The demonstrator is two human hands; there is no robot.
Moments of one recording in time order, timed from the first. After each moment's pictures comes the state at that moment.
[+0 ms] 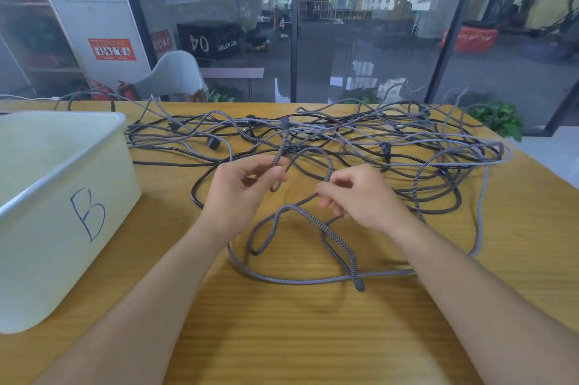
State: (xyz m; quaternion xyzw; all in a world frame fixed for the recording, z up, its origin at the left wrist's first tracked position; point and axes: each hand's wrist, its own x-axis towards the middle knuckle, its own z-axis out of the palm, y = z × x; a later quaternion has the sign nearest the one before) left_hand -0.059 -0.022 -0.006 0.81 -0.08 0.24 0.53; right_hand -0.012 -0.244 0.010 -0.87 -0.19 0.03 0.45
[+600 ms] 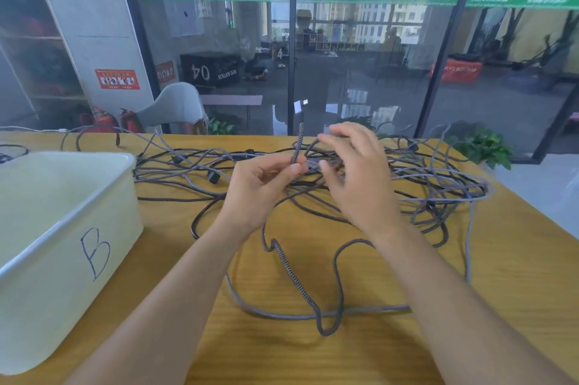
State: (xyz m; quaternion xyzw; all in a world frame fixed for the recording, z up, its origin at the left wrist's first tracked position) left_hand -0.036 -0.049 0.053 0.74 -0.14 0.27 0.60; right_hand 0.006 -0.232 0.066 -0.84 -0.28 -0.38 0.26
